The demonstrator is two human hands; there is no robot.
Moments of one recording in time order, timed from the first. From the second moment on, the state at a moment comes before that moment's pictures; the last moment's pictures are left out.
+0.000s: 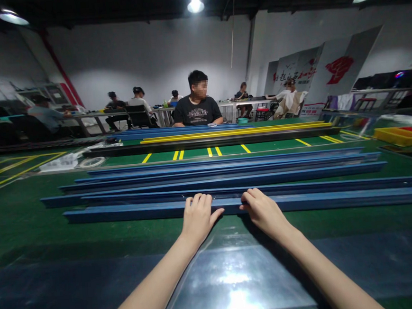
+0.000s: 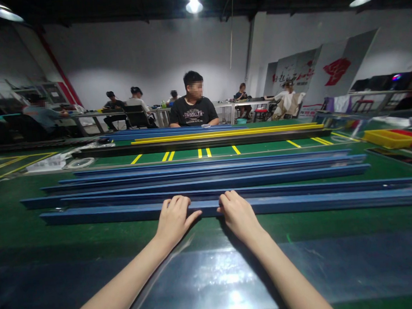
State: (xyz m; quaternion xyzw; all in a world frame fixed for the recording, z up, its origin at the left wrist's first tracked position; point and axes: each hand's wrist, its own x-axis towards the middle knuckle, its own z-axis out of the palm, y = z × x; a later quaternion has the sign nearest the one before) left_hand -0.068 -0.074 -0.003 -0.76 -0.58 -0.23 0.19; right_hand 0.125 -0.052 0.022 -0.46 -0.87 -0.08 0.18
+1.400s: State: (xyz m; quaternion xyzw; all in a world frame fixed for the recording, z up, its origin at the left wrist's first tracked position) left_hand -0.067 -0.075 -0.005 -0.77 -0.55 -0.24 0.21; right_hand 0.181 -0.044 0.012 -0.47 -0.86 -0.15 0.15
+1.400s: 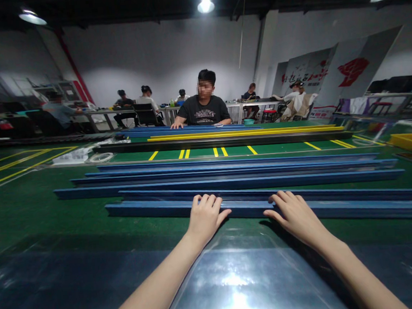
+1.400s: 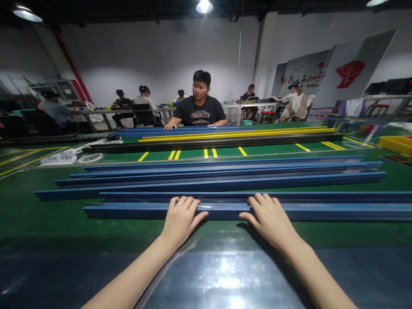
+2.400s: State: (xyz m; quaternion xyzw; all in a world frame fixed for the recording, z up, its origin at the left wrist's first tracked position) left_hand -0.068 -0.075 -0.005 -0.77 -0.55 -0.23 0.22; right_hand 0.193 -0.040 0.015 -0.40 -0.88 -0.21 0.16
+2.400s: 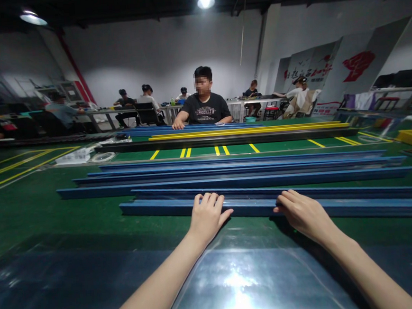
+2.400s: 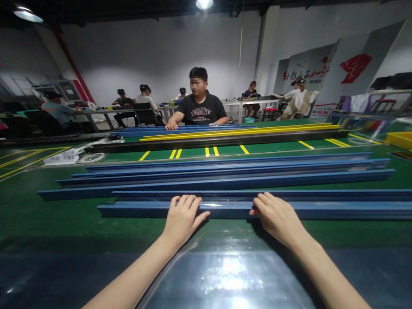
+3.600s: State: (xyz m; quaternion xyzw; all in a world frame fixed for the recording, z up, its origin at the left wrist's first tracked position) left_hand -0.068 -0.075 -0.005 -0.77 -0.55 -0.20 0.24; right_hand 0.189 -0.043 0.009 -0.41 -0.88 -0.15 0.18
